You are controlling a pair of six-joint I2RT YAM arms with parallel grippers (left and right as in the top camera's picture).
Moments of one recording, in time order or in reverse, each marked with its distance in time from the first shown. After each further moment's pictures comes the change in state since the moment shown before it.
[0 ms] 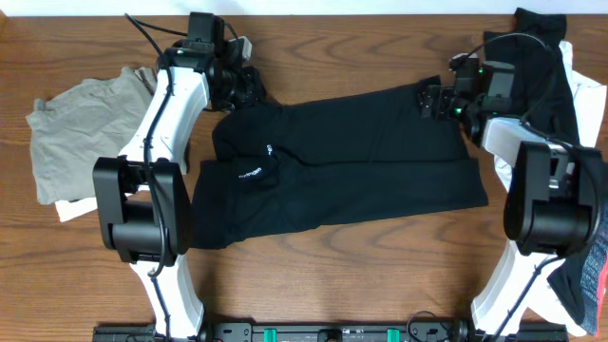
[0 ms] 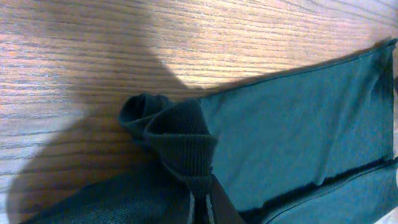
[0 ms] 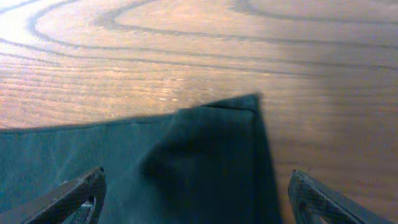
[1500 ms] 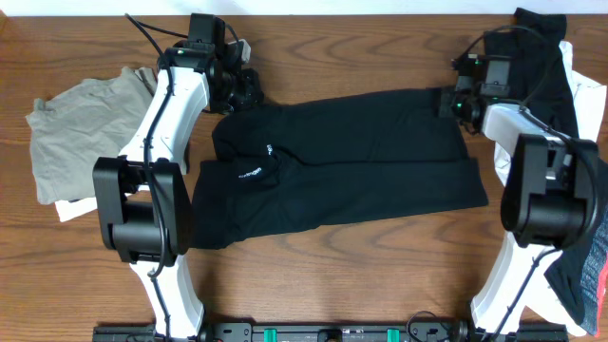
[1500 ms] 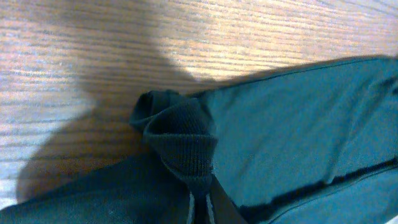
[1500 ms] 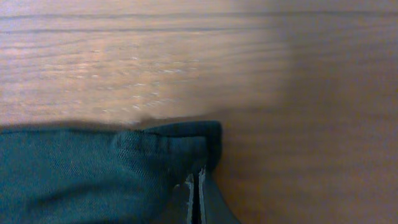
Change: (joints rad) left arm 0.000 -0.006 0.000 -0.034 -0.032 0.000; right arm -0.015 0.018 0.132 -0.281 0.200 0.011
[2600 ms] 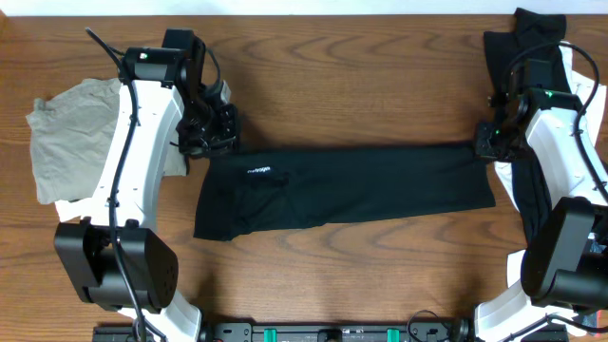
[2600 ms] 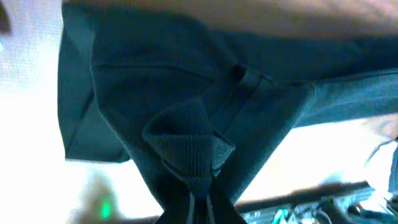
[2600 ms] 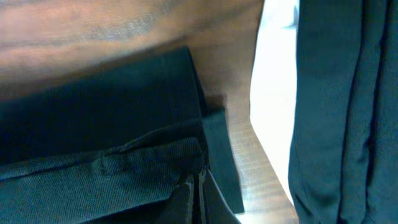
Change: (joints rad) left arm 0.018 -0.251 0.000 -0.629 -0.050 0.000; right arm -0.060 -0.329 -0.002 -0.816 0.208 -0.001
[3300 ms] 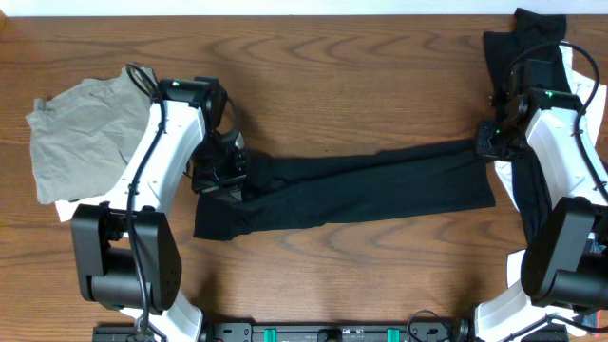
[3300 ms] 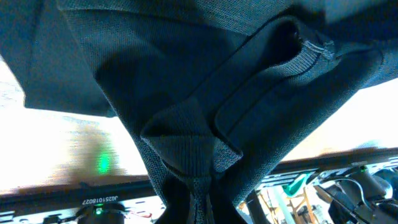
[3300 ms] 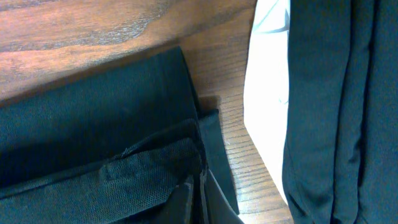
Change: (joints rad) left arm -0.048 0.000 -0.291 0.013 0.005 -0.001; right arm 0.000 0.000 0.000 0.019 0.015 0.000
